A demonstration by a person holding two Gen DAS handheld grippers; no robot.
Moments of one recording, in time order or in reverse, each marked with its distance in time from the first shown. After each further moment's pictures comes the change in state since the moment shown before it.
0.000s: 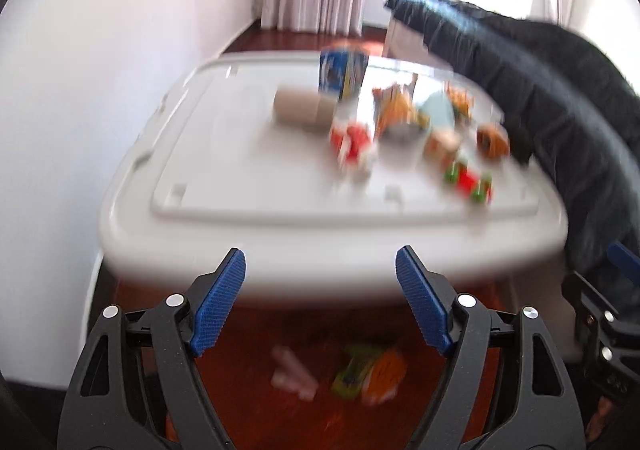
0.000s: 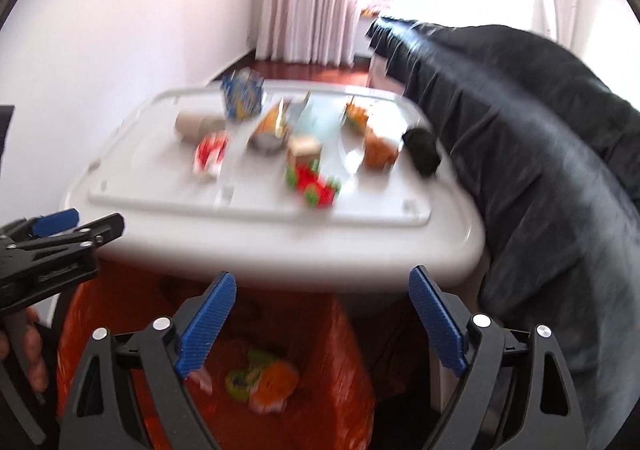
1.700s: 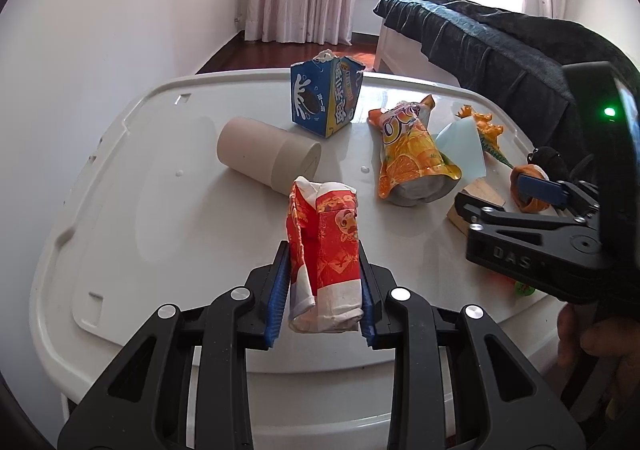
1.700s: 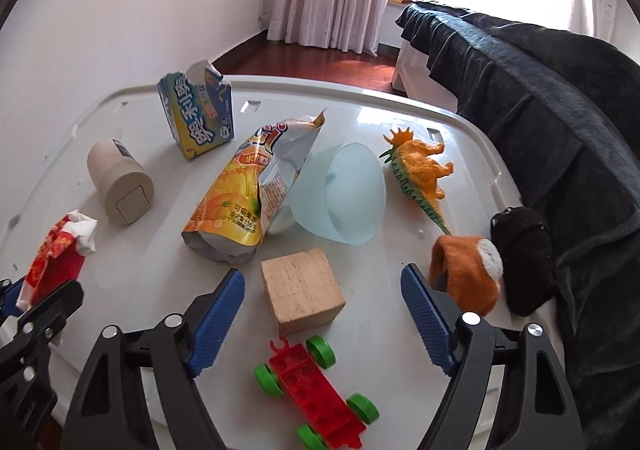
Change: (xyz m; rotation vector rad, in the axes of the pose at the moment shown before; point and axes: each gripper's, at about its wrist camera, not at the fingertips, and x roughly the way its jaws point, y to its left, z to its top) left arm 0.104 -0.015 0.050 0.049 -0.028 -0.017; right arm 0.210 0.027 0.098 -0.110 0.123 0.023
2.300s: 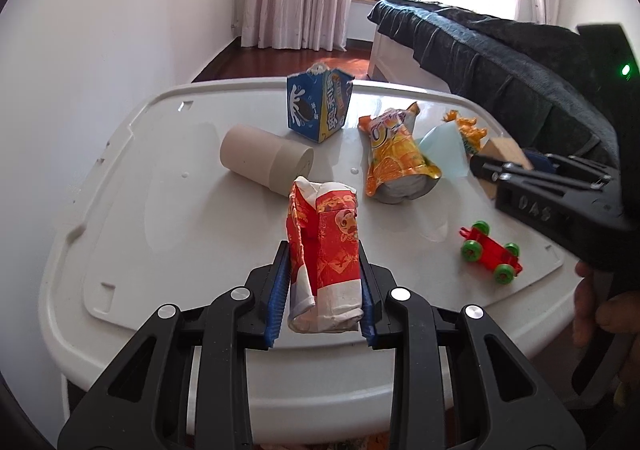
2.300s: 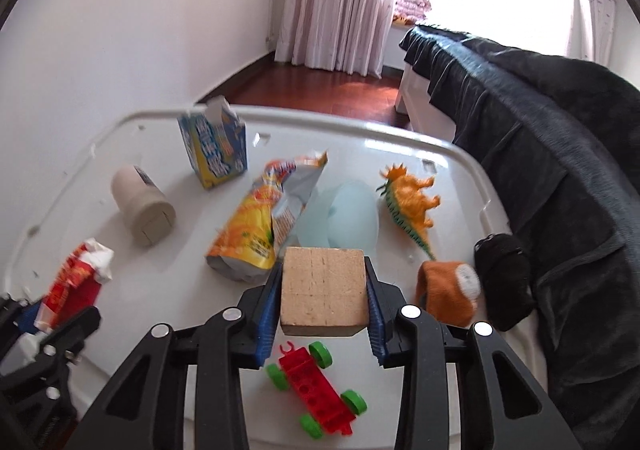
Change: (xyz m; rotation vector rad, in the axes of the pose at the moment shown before) left arm -0.029 -0.004 -0.006 0.008 -0.036 -0.015; right arm -0.067 -0.006 0.007 0.006 -0.124 0.040
